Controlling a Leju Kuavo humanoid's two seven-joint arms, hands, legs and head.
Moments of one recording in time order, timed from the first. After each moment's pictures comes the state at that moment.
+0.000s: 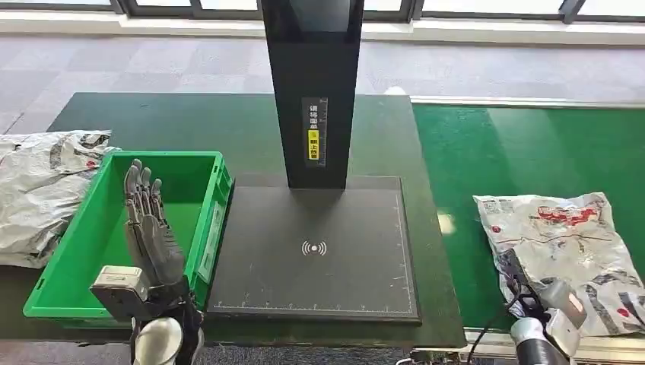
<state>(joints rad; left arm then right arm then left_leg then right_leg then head) 0.05 -0.22 -0.13 -1.72 -0.18 0.20 -0.59 -0.37 -0.13 -0.63 -0.61 1.32 -0.38 -0.03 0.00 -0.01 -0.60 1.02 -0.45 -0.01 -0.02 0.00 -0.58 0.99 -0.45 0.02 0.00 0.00</state>
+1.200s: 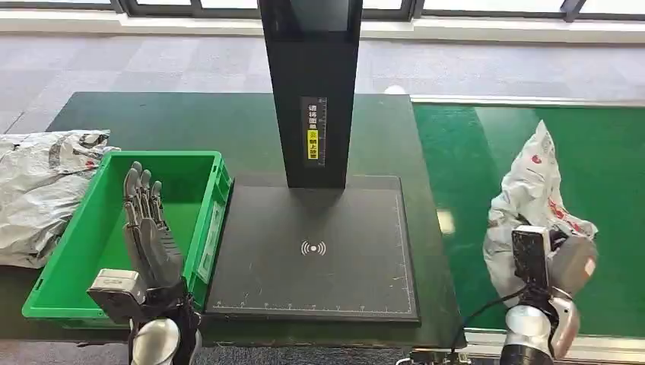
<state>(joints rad) 0.03 -0.22 -0.11 -1.70 -0.16 0.16 -0.61 -0.18 0.14 -0.45 -1.36 0.76 -0.35 -0.55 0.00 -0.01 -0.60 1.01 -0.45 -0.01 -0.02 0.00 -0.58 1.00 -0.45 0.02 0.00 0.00</state>
